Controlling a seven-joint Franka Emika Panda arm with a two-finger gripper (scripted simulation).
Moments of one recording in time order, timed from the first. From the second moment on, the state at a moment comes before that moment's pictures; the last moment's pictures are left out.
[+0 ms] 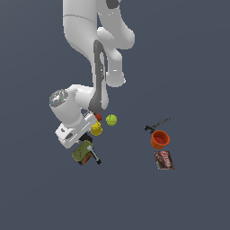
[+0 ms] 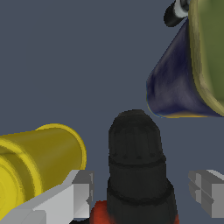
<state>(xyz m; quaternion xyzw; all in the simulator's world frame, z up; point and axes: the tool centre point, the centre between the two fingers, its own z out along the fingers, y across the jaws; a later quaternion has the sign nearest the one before) 0.004 -0.167 0.048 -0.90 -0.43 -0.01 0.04</state>
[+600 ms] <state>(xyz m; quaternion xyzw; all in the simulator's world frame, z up) 0.008 -0.165 0.033 -0.90 -0.43 -0.02 0.04</state>
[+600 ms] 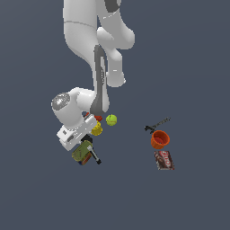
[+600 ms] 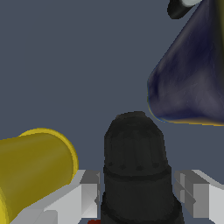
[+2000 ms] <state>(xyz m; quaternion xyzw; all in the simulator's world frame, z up) 0.016 -0.080 0.141 -0.90 -0.43 -0.01 0.04</state>
